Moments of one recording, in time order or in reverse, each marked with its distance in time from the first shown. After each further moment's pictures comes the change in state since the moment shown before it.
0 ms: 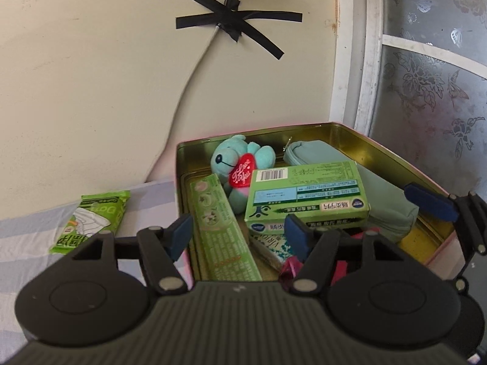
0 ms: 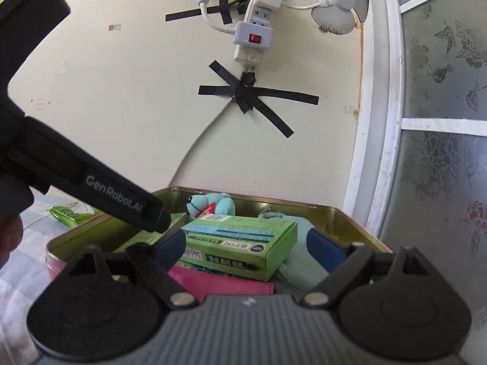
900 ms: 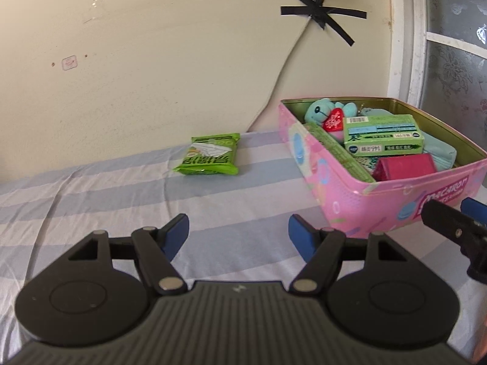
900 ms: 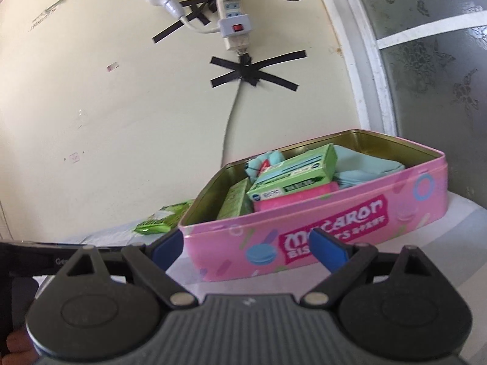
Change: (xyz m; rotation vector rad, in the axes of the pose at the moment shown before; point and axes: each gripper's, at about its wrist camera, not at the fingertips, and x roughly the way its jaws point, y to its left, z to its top) left arm -0.089 0.082 -0.082 -0.067 0.033 0.201; right arm -0.089 0.035 -0.013 0.386 0.135 0.125
